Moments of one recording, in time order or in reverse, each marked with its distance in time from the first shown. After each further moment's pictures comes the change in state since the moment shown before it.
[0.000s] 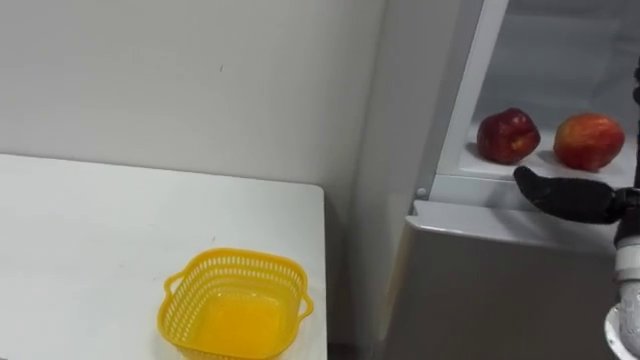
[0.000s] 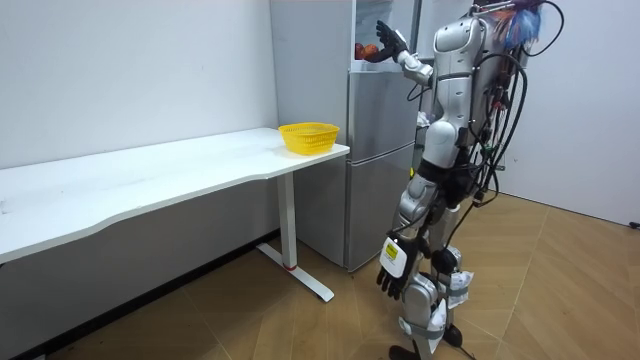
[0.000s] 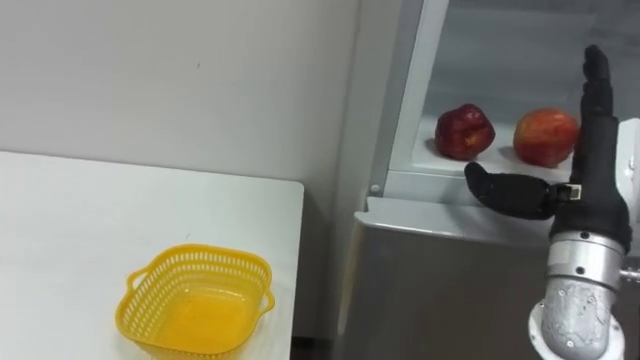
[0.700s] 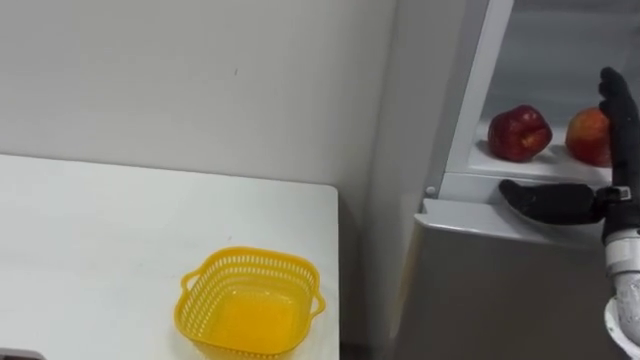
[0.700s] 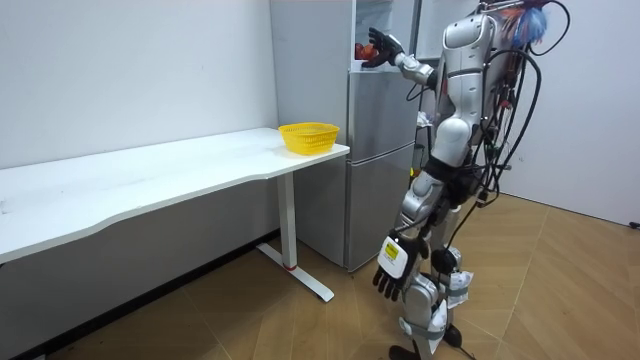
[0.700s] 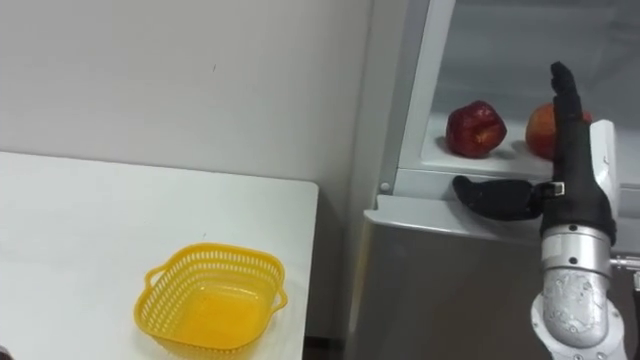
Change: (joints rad) left arm 0.031 0.002 0.067 -0.089 0.038 0.018 -0.028; right arm -0.049 -0.038 0.008 0.067 0.030 0.043 0.093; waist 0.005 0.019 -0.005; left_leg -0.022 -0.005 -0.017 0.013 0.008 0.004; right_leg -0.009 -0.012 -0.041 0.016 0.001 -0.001
